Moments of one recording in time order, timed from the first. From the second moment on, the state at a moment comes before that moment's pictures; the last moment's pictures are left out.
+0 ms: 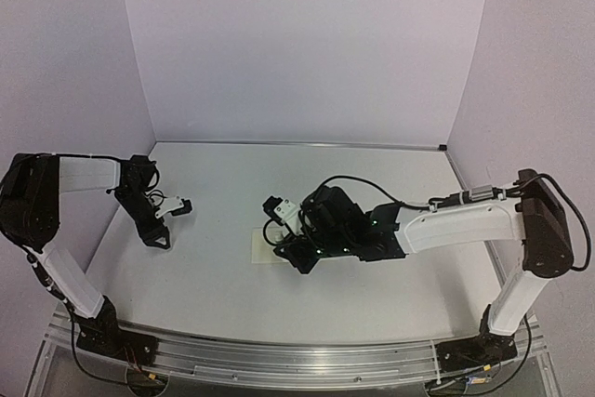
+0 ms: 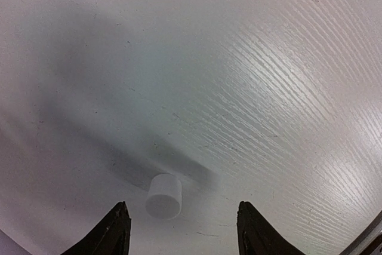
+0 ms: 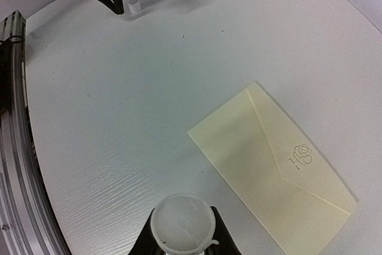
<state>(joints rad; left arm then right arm) -0.13 1.63 0.97 -0.75 0.16 0.86 1.12 1.75 1.15 -0.10 0.05 0.10</state>
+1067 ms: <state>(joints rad) -0.14 1.69 1.23 -0.92 0.31 0.78 1.12 1.76 1.17 -0.12 -0.08 0.05</state>
